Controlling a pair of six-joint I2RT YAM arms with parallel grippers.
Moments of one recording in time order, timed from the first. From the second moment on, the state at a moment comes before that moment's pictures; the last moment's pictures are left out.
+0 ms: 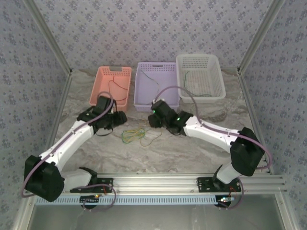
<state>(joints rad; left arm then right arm) -0.44 1.20 0.87 -0.68 0.06 -0.75 0.92 1.54 1.09 -0.42 0.24 0.43</state>
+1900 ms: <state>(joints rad) -0.54 1.05 0.71 -0.43 0.12 -0.66 0.83 1.42 0.70 -0.02 0.08 0.79</state>
